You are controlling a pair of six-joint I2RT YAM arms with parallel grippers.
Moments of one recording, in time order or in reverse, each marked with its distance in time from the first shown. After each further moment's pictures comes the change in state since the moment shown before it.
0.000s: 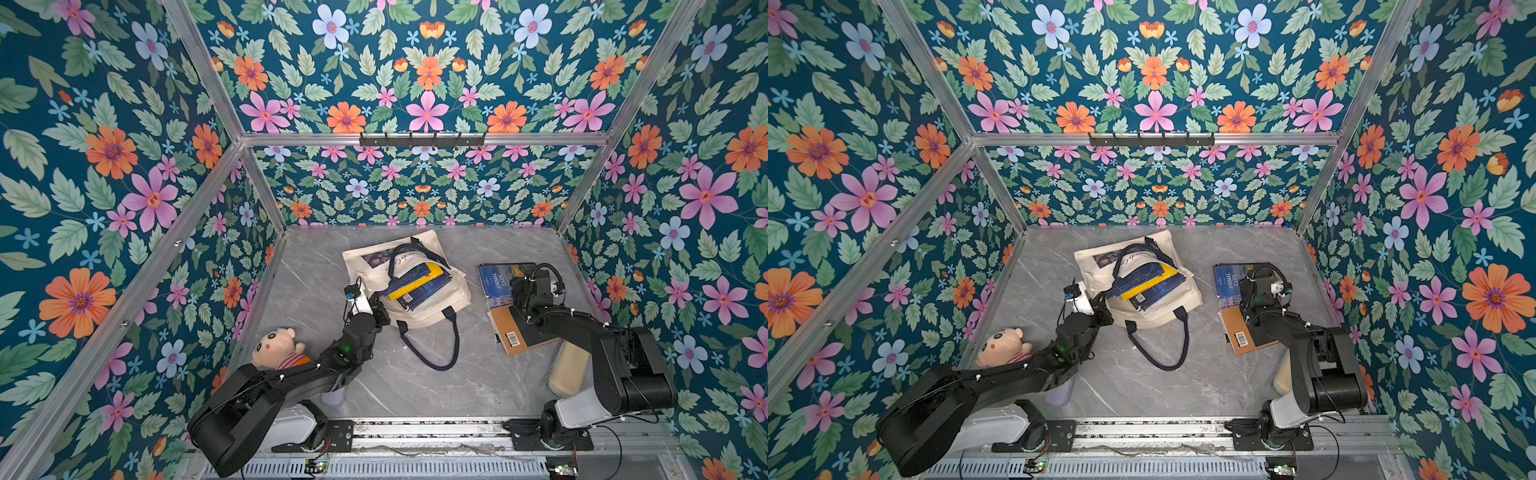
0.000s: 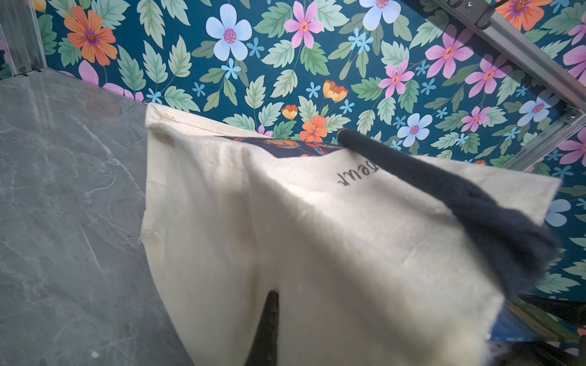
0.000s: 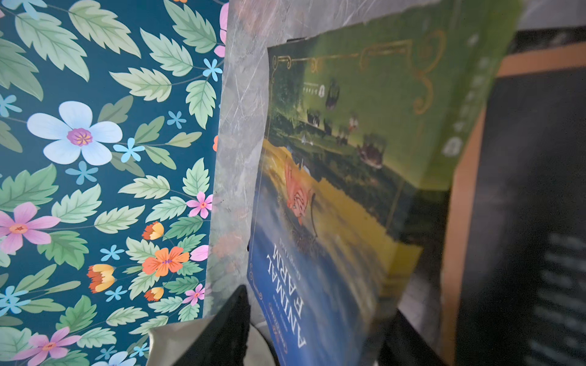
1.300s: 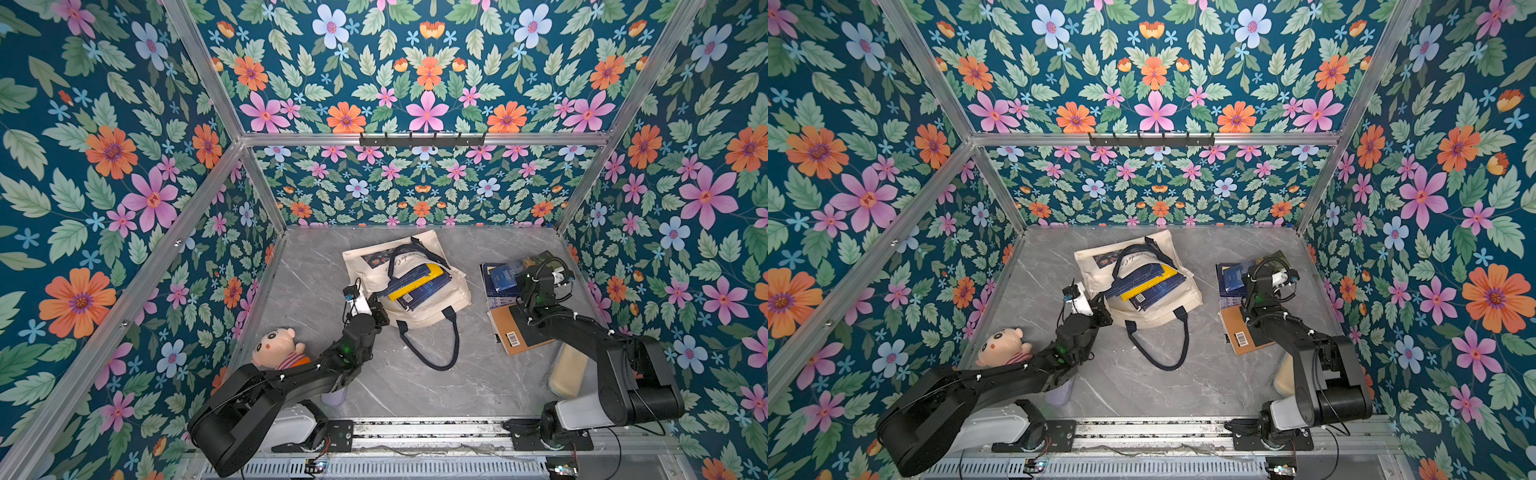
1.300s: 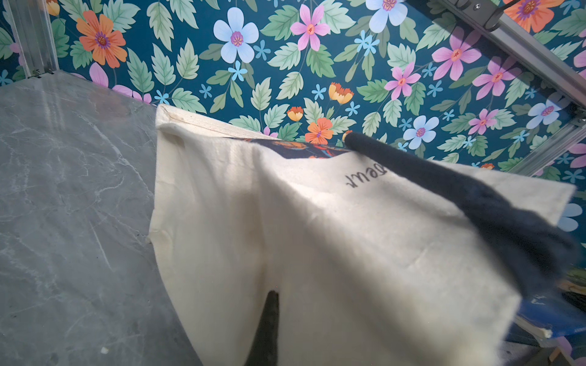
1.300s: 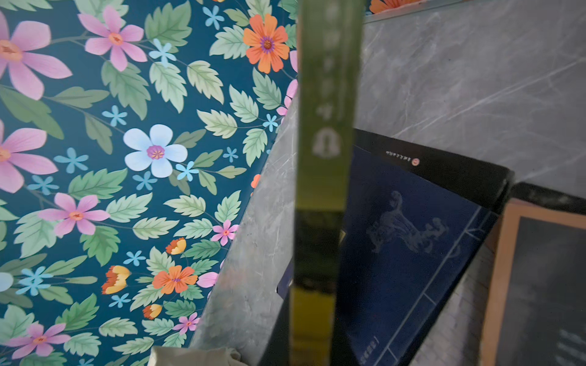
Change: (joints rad) left arm 0.000 0.001 -0.009 0.009 -0.024 -0.001; right arm 0.032 -0.034 0.001 0.129 0.222 -0.216
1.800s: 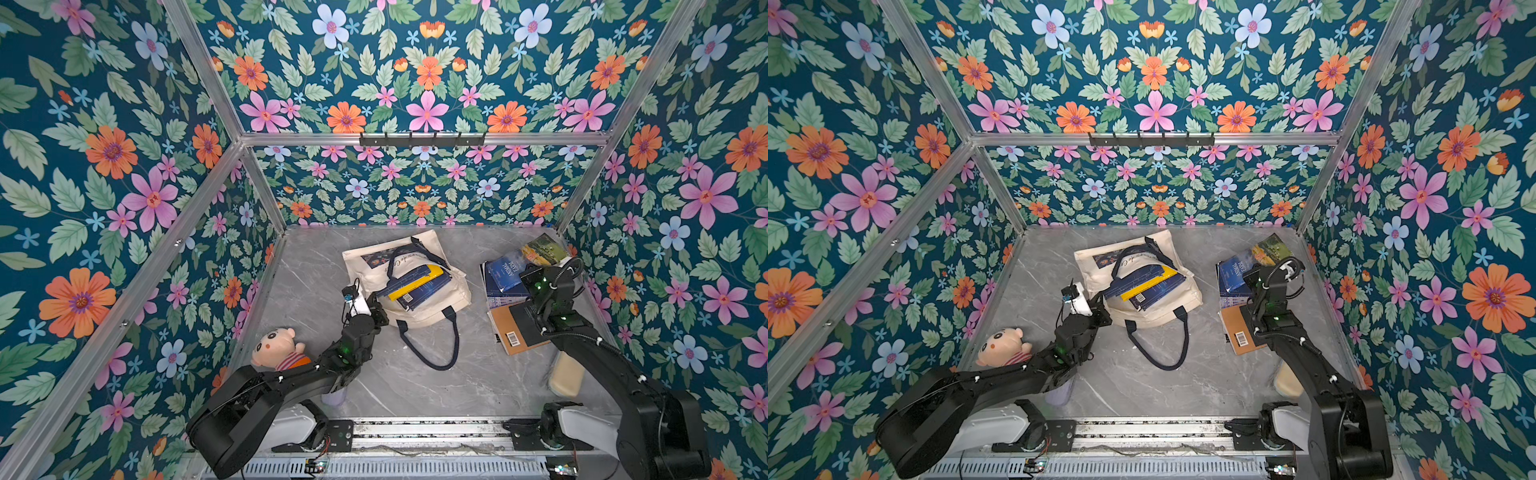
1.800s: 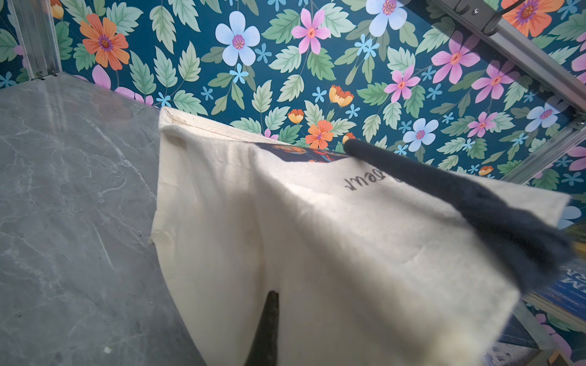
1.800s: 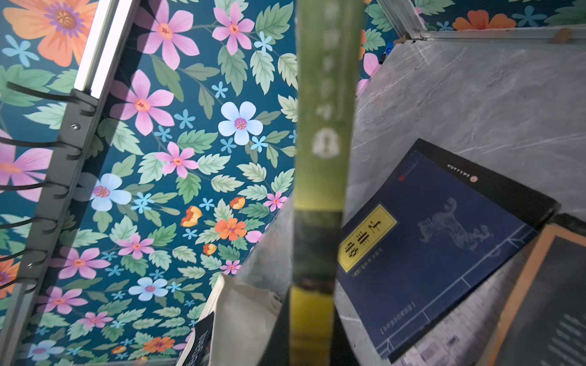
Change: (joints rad) left arm 0.000 -0.009 -0.006 0.000 -0.005 0.000; right arm -0.005 -0.266 -0.018 -0.078 -0.137 -0.178
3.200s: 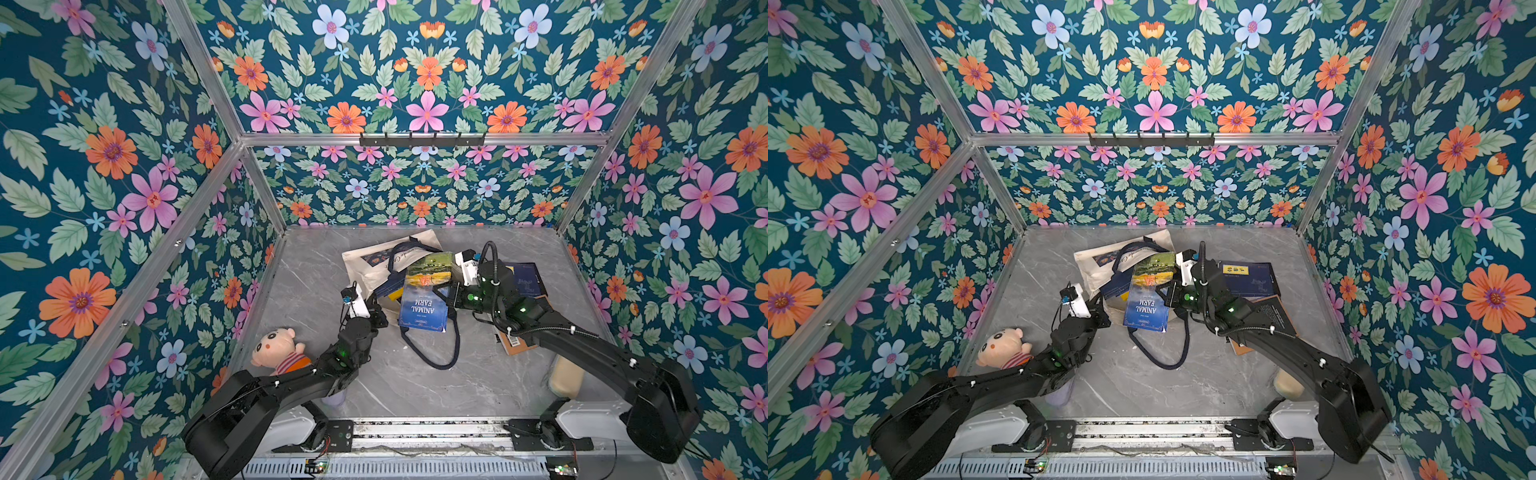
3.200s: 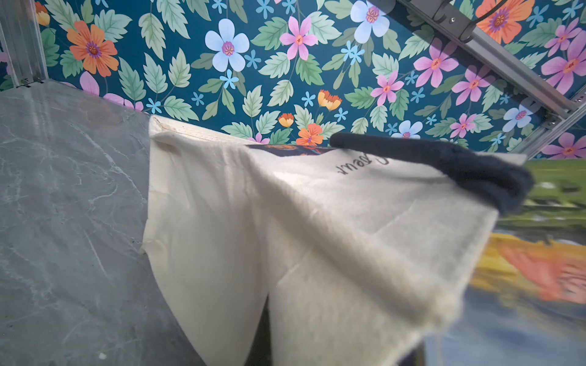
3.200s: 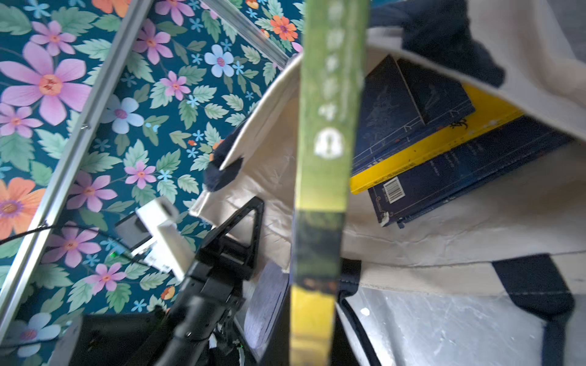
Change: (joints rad) left arm 0.000 -0.031 -0.023 0.032 0.025 0.021; right arm 0.534 0.052 0.286 -0.341 -0.526 -0.260
